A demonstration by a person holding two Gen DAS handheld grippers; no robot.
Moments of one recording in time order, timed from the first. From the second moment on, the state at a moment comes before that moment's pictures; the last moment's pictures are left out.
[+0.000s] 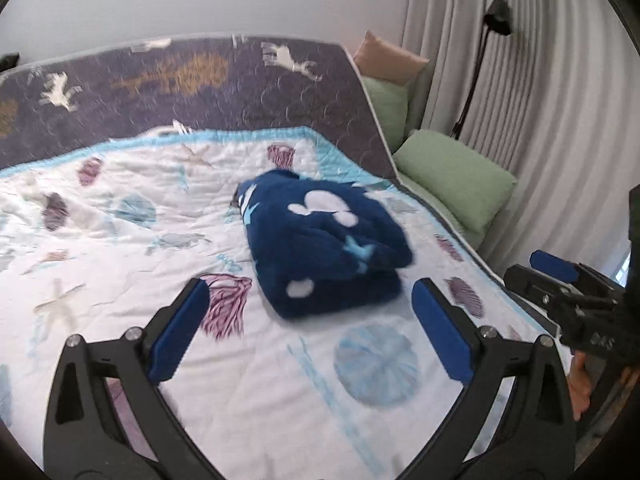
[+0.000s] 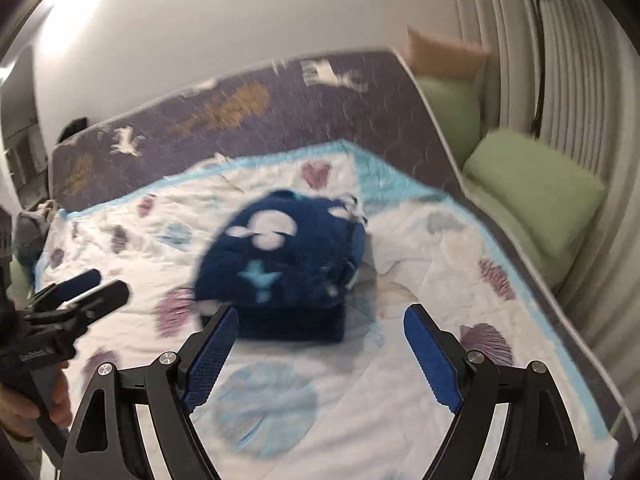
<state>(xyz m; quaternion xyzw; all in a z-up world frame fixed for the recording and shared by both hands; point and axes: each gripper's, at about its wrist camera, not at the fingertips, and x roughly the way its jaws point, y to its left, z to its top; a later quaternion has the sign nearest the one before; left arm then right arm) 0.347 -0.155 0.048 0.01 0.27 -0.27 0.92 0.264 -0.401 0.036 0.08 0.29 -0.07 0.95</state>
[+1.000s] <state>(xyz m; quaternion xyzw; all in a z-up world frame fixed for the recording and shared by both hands) 0.111 -0.038 0.020 0.09 0.30 -0.12 0.94 0.035 -0.262 0.043 0.08 0.32 -0.09 0.94</state>
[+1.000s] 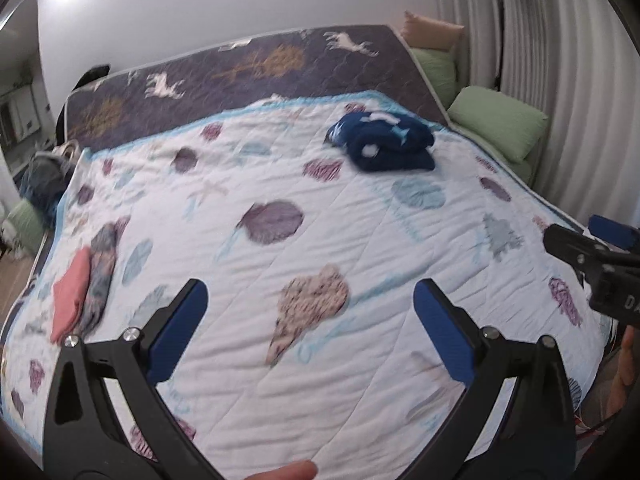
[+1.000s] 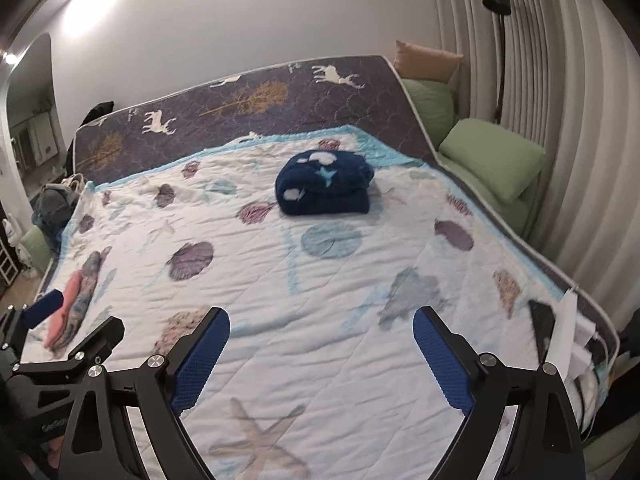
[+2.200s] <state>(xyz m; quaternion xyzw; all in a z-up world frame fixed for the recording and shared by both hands) 0.104 -0.024 0.011 0.09 0.31 -0.14 0.94 0.032 -0.240 0.026 0.06 0.35 -0.08 0.93</state>
